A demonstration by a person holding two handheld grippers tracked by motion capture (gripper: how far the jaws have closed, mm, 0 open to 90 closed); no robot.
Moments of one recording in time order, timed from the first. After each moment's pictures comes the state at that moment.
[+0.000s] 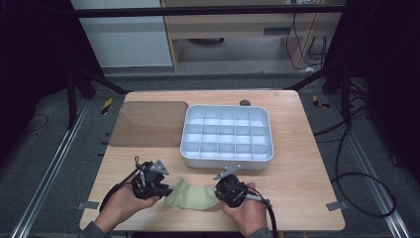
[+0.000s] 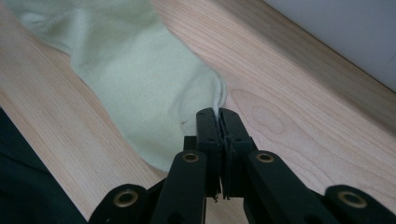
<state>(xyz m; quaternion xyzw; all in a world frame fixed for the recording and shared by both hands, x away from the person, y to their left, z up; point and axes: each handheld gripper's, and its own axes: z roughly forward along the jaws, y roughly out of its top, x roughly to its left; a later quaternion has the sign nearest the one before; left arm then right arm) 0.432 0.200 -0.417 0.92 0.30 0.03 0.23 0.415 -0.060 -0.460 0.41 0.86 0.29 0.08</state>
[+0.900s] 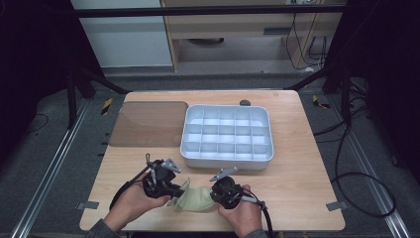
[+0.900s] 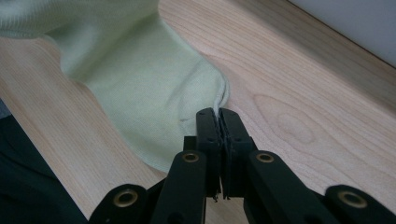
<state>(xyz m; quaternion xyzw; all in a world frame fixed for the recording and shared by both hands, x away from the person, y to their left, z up) 0.432 0.166 -0.405 0.92 0.30 0.00 0.25 0.414 -0.050 -0.468 0.41 0.86 0.30 0.06</state>
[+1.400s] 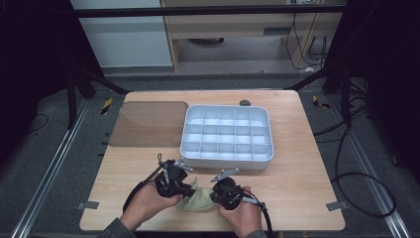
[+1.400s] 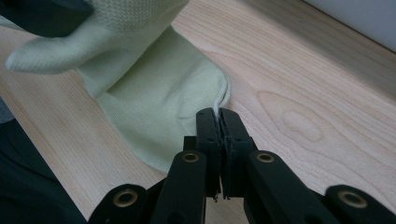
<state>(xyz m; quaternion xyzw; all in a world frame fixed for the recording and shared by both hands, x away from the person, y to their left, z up) 0.435 0.139 -0.415 0.91 0.31 -0.01 0.26 0.414 -0.052 -0.475 0.42 0.85 0.31 0.05</state>
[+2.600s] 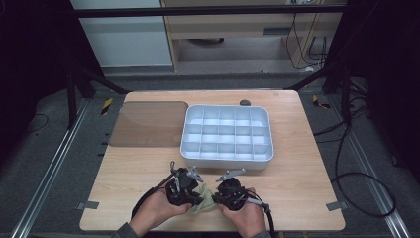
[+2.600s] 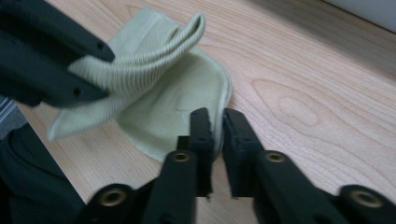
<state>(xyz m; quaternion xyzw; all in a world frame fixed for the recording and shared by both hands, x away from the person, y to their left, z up) 0.421 0.114 -0.429 0.93 0.27 -0.01 0.24 0.413 -0.063 -0.478 0.43 0.84 0.32 0.03</state>
